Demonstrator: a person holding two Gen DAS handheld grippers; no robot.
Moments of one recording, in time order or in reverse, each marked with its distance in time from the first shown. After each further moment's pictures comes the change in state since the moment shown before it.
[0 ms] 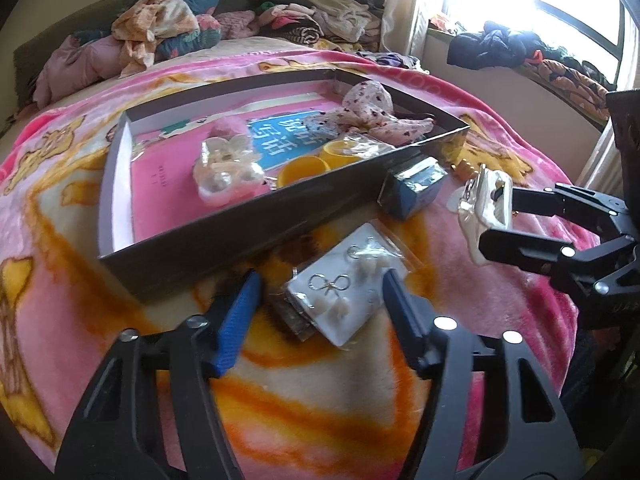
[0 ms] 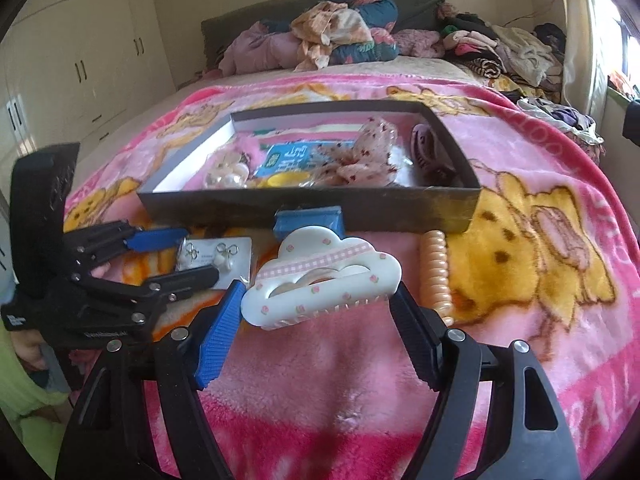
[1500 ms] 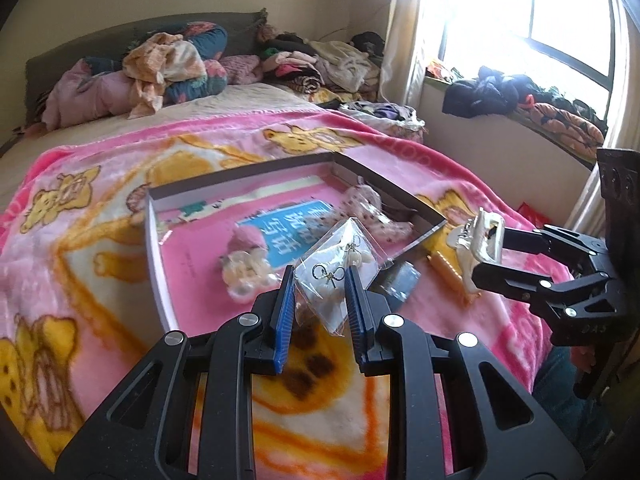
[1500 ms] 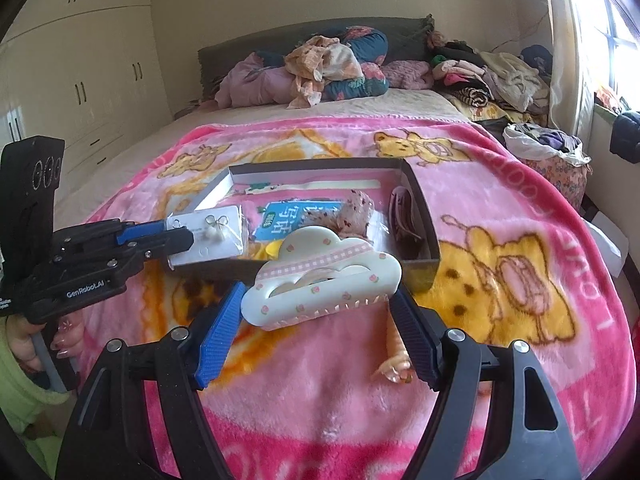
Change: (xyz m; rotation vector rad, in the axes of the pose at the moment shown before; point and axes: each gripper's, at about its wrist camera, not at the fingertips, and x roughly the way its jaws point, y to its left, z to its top) left arm -0.053 0.007 0.048 -0.033 -0.168 -0.002; right arm -0.039 0.000 0.038 -0.005 -0.098 -0.023
